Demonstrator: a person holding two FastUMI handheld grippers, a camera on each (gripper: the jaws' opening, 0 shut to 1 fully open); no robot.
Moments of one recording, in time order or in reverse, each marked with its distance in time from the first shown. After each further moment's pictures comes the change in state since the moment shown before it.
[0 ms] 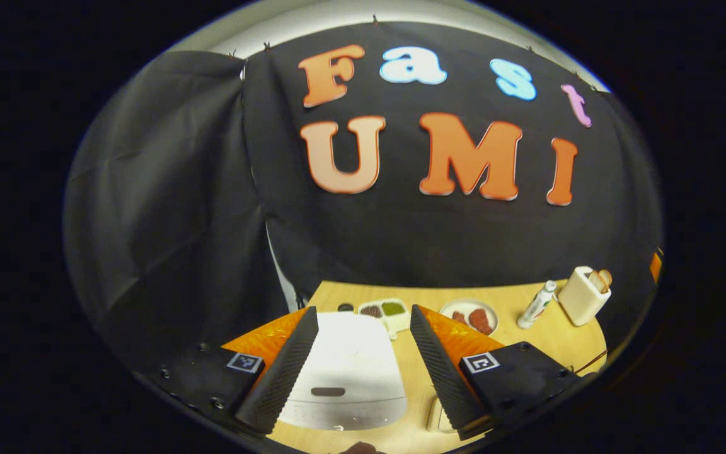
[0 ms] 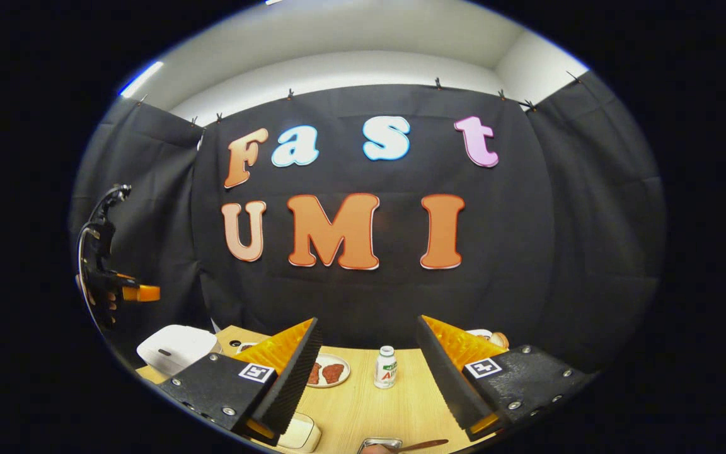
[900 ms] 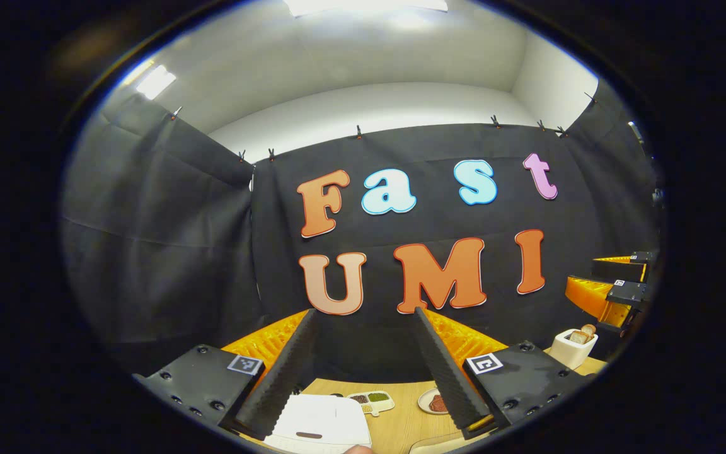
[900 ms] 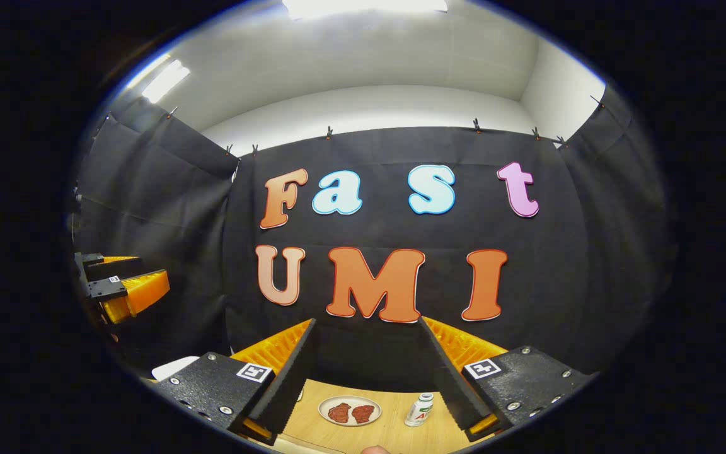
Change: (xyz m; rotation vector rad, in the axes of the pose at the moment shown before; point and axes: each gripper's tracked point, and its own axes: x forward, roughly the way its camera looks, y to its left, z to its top) left arm -0.109 -0.040 0.091 0.014 -0.475 0.030; right arm 0.021 0.081 0.074 0.005 -0.197 0.104
